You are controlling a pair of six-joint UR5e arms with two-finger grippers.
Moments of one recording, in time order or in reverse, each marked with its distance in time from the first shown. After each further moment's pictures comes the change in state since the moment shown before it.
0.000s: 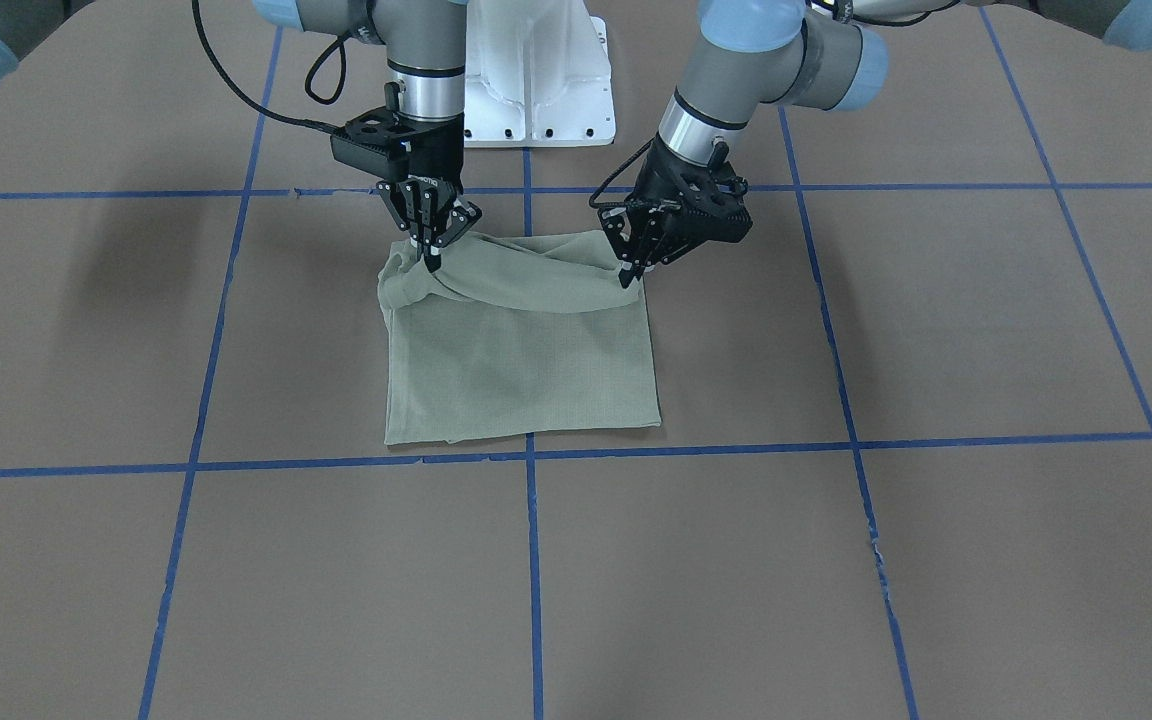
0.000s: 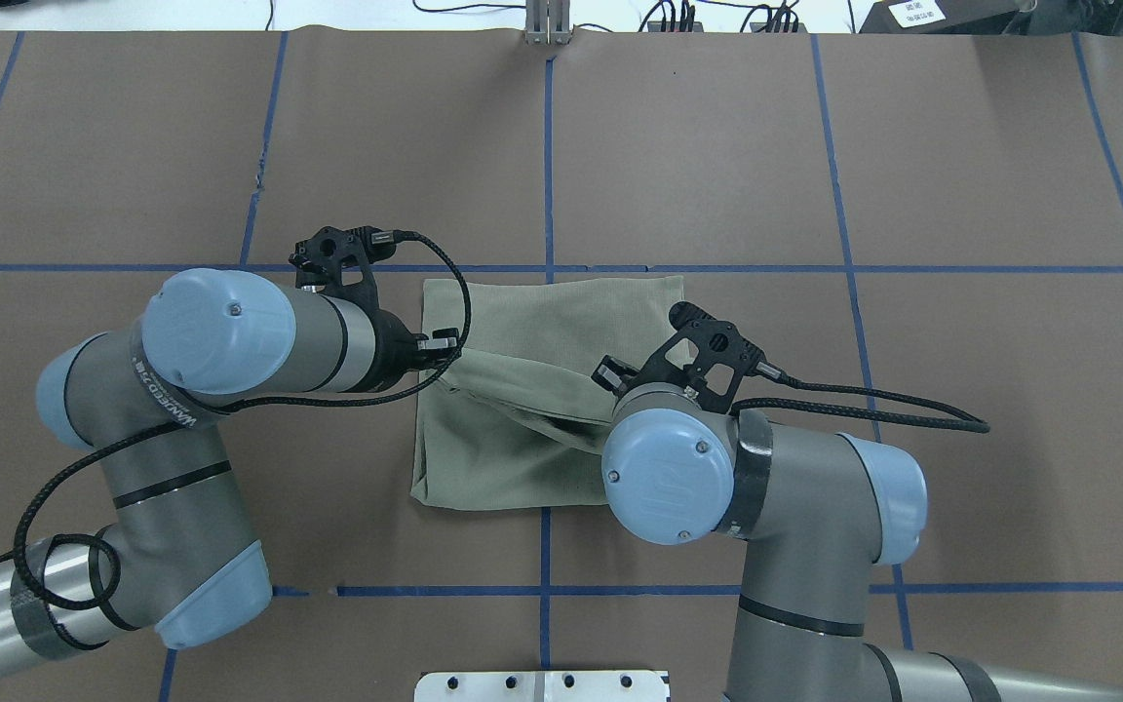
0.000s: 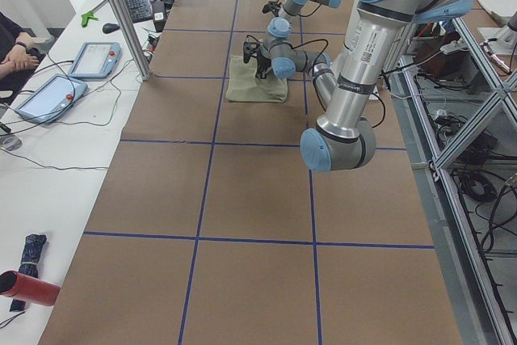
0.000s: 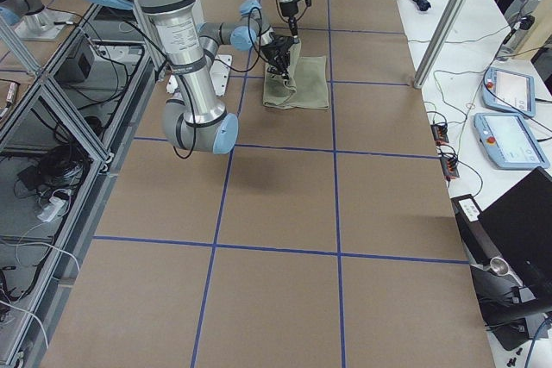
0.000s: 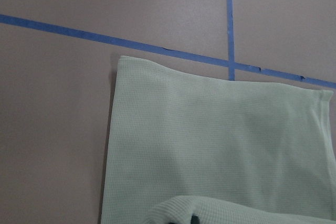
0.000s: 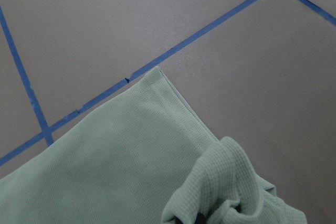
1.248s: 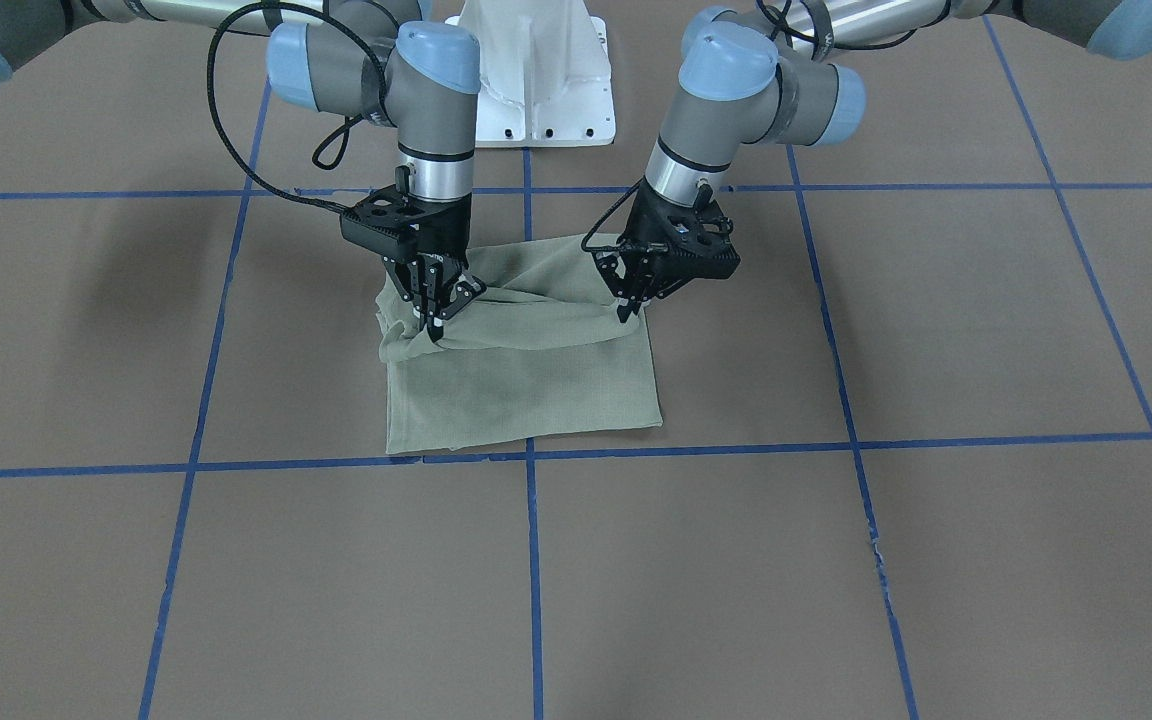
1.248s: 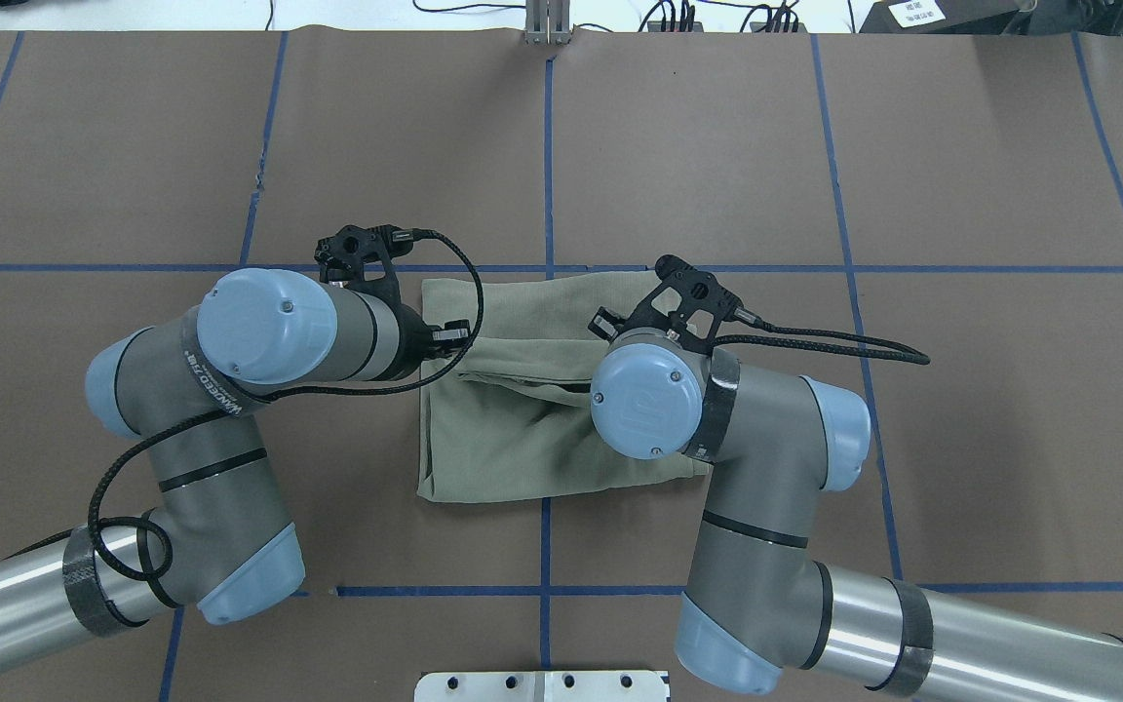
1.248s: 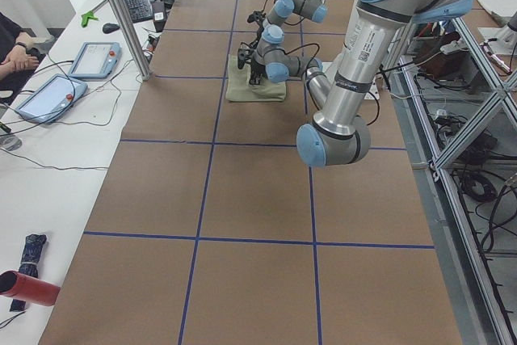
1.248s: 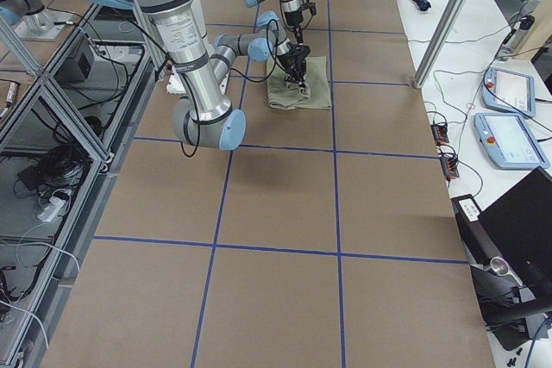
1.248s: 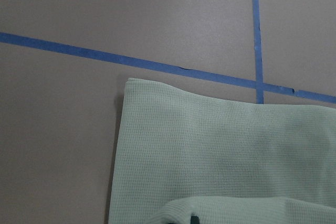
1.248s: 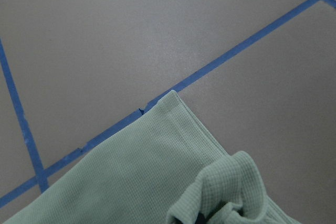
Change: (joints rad) left arm -0.001 -0.035 0.091 -0.015 0.037 0.020; right arm 0.087 0.047 -0.196 0.148 0.017 -0.084
